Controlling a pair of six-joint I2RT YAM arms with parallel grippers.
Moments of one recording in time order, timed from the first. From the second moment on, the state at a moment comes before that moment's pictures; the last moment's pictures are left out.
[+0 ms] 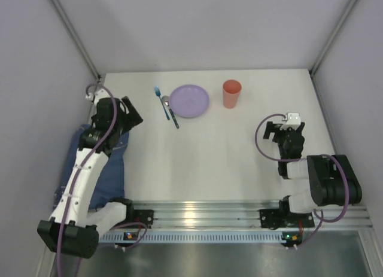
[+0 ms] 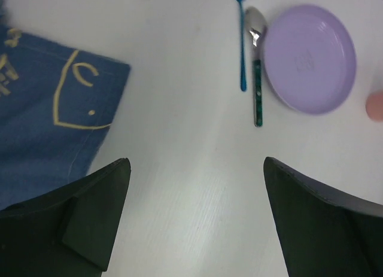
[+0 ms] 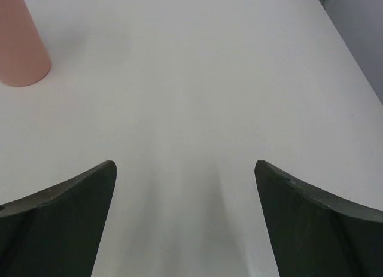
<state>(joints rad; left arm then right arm) -0.16 1.08 1.10 -0.63 -0.17 -0.51 0.01 1.45 0.23 1.09 0.08 -0.03</state>
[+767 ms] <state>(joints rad) -0.12 1.35 0.90 -0.90 -0.30 -0.69 0.01 1.45 0.23 1.09 0.08 -0.03</state>
